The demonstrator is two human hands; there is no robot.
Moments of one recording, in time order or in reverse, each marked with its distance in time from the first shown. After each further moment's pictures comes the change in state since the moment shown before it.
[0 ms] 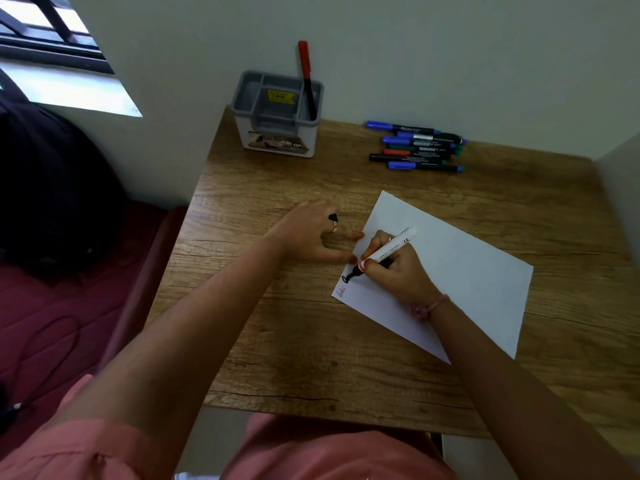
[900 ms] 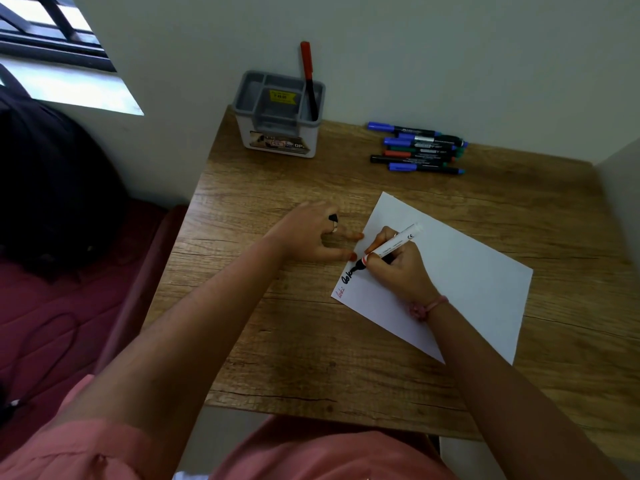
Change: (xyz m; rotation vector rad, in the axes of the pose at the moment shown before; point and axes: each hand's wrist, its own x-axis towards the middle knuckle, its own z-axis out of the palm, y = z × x) left_hand 0.002 -0.005 0.005 -0.007 0.047 0.034; right_hand 0.003 -0.003 0.000 0.026 0.063 -0.022
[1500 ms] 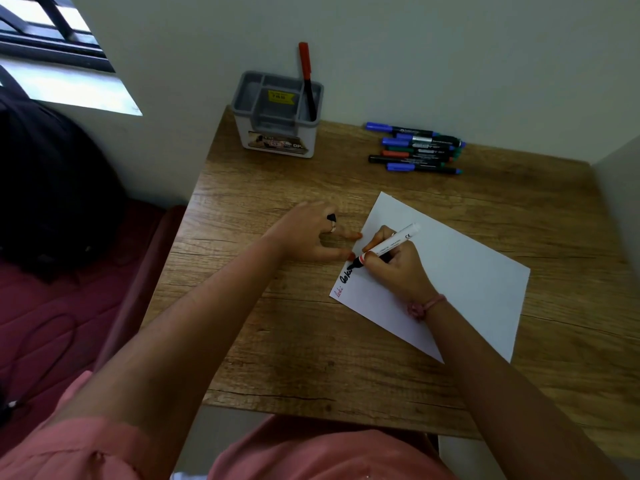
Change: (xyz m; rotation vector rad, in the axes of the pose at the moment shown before) left_hand 0.000 0.002 -0.002 -0.018 0.009 -0.003; right_hand 0.001 -0.003 0.000 -0.020 -0.003 0.009
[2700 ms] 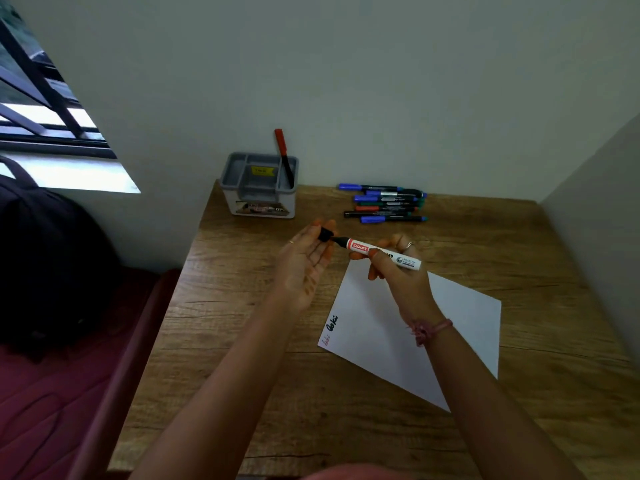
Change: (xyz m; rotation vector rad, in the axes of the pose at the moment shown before) left_hand 0.014 0.081 -0.048 -2.019 0.715 -0.623; right_hand 0.008 -0.065 -0.024 0.195 0.306 0.026
